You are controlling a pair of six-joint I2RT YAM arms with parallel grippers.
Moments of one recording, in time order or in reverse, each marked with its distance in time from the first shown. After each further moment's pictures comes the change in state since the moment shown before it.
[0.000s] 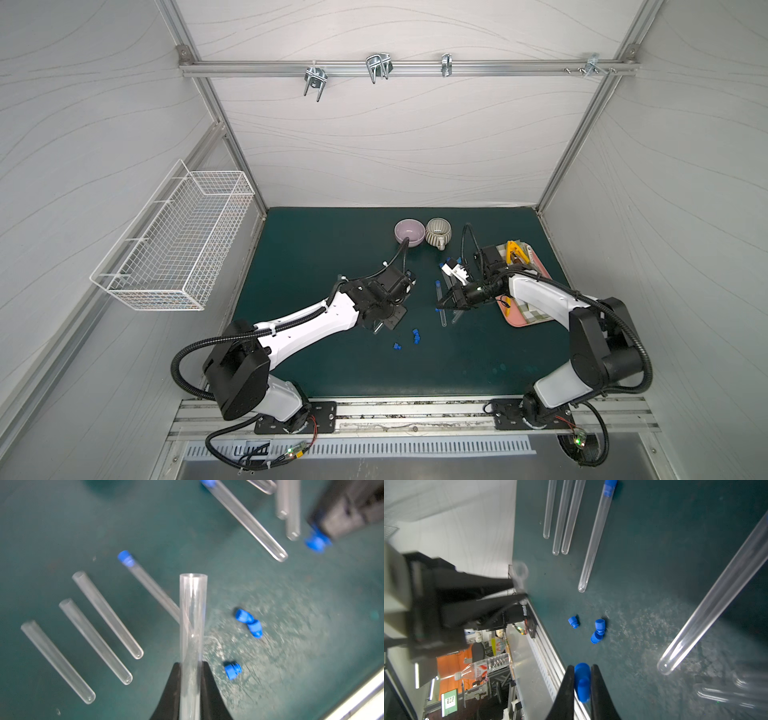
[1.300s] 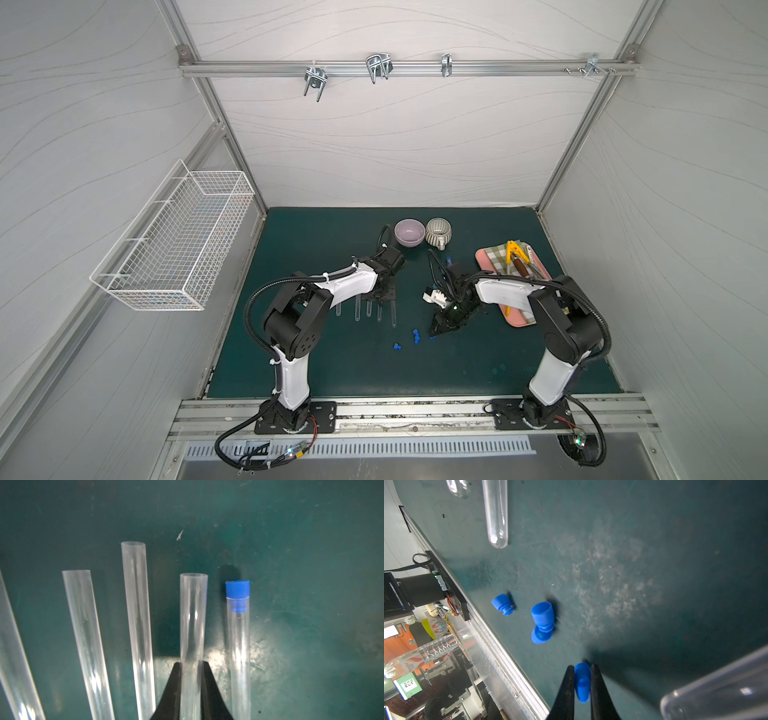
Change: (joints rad) left arm 0.195 0.445 0.207 0.016 -0.054 -0.441; right arm 0.187 0.209 0.023 -0.058 0.232 -0.037
